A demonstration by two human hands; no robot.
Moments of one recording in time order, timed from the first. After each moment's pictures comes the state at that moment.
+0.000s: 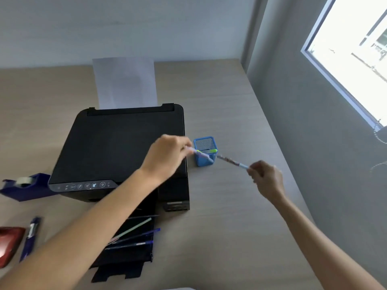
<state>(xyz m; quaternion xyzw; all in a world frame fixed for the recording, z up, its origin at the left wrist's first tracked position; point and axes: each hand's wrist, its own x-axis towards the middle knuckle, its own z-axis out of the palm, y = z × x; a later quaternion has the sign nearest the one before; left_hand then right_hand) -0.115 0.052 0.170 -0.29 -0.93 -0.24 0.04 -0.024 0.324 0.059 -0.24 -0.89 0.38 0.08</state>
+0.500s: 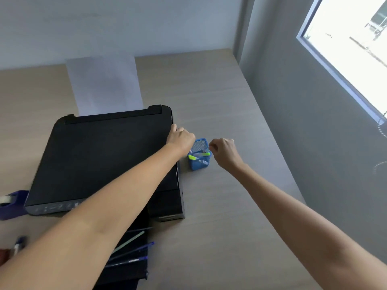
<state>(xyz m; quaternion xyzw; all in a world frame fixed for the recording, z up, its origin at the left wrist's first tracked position) -0.227 0.145 0.093 -0.32 -0.93 0.16 -0.12 -0.156 0.287 0.046 -0.11 -0.95 0.30 0.03</state>
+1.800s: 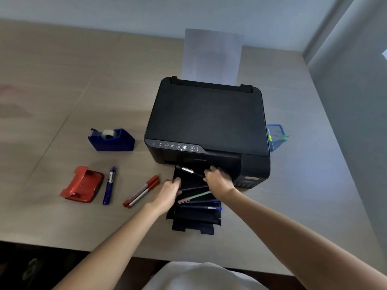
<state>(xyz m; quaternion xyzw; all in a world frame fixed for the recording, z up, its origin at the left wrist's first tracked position) -0.032 -0.195 0.002 -0.13 -0.95 -0.18 -0.20 -0.057 -0.006 0.005 0.07 -0.98 0.08 -0.18</state>
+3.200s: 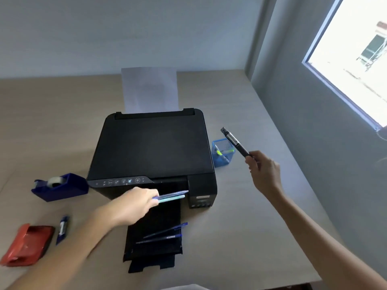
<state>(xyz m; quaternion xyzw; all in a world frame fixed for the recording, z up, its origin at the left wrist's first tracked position) -0.059 -0.126 0.161 -0.23 -0.92 -0.09 -0.31 -0.024 0.215 0.116 -0.20 -0.89 0.36 0.18</state>
